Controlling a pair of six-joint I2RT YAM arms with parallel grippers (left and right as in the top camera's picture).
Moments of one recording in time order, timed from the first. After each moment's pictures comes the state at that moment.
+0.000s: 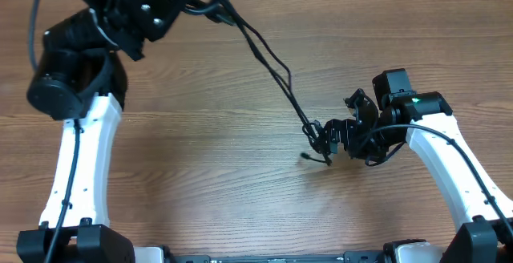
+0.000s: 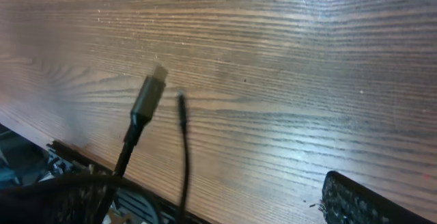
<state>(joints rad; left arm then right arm) 0.06 1.55 1.43 1.45 1.13 -1.63 0.13 1.48 1.05 -1.08 -0.51 0.15</state>
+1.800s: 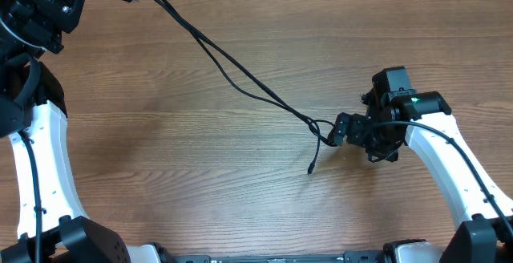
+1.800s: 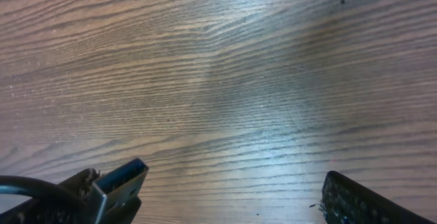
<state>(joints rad) 0.41 1.55 1.43 1.44 1.11 -1.72 0.13 1.48 1.05 -1.04 -0.24 0.38</state>
